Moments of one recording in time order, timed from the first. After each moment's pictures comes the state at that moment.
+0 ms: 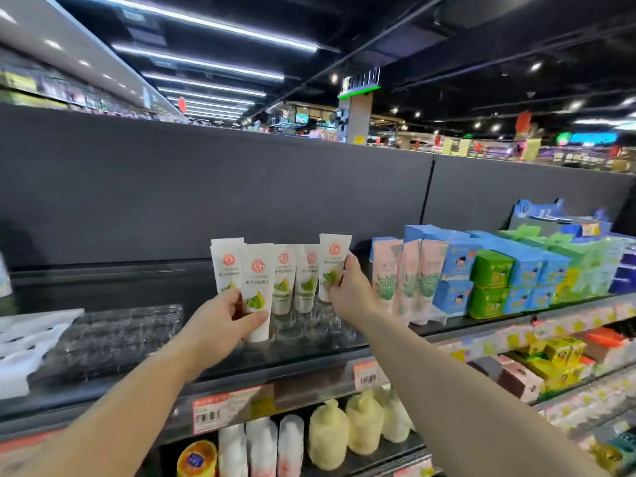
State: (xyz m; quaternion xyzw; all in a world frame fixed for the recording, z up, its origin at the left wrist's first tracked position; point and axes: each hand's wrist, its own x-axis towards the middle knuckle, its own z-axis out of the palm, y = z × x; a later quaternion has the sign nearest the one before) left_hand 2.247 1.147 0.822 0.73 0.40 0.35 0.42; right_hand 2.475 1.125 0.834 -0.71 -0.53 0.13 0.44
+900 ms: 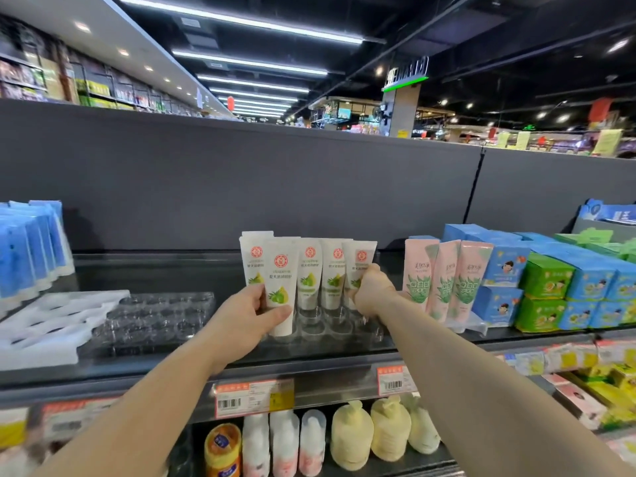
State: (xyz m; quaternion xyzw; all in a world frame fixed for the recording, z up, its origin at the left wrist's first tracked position) left_hand 2.248 1.137 0.820 0.71 0.42 0.36 0.43; right_hand 2.482 1.158 0.838 -0.80 -0.51 0.16 0.27
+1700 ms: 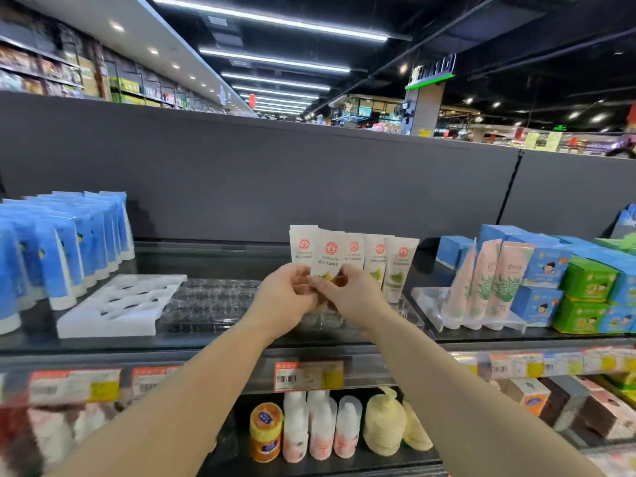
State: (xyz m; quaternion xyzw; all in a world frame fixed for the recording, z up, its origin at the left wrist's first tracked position) left_hand 2.229 1.127 0.835 0.69 0.42 0.43 0.40; right_hand 2.366 1.107 0.845 -0.64 -0.59 0.26 0.43
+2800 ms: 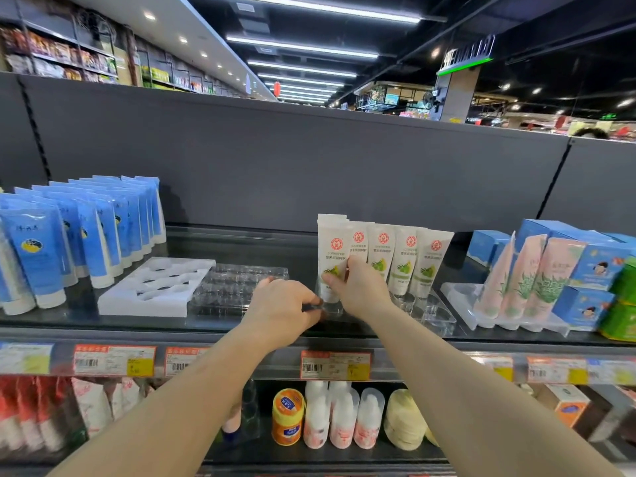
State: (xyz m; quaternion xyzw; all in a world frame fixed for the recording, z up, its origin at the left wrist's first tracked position) left_hand 2.193 1.132 0.813 0.84 0.50 0.21 0.07; right_hand 2.345 1.143 0.823 -0.69 -0.63 0.12 0.32
